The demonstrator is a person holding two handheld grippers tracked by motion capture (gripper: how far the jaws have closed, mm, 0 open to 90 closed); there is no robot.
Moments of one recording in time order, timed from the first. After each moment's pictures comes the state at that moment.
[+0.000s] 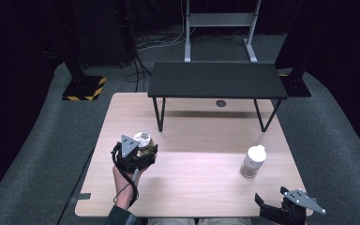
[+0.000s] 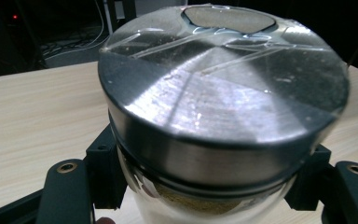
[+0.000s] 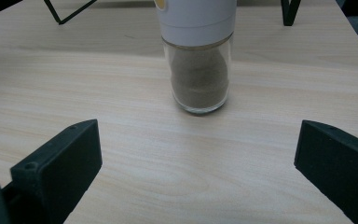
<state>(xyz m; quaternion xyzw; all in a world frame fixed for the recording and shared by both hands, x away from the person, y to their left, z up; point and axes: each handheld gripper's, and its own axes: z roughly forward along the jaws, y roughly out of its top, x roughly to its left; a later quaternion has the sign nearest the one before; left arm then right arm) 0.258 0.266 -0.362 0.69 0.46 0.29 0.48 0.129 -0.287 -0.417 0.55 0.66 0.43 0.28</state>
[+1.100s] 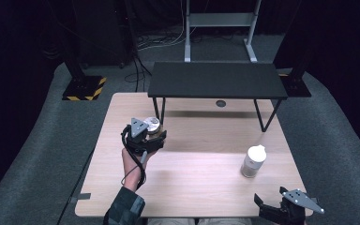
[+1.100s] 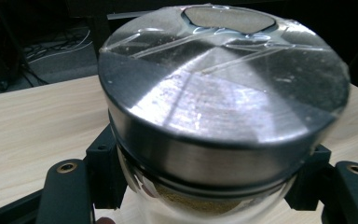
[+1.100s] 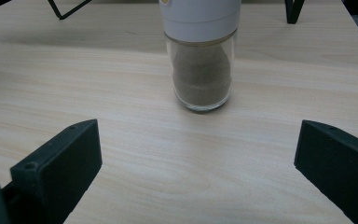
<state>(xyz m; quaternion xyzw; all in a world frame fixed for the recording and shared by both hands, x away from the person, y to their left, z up) 0.303 0.251 -0.337 0.70 0.45 0.28 0.48 0.131 -0.287 -0.417 0.55 0.66 0.43 0.28</state>
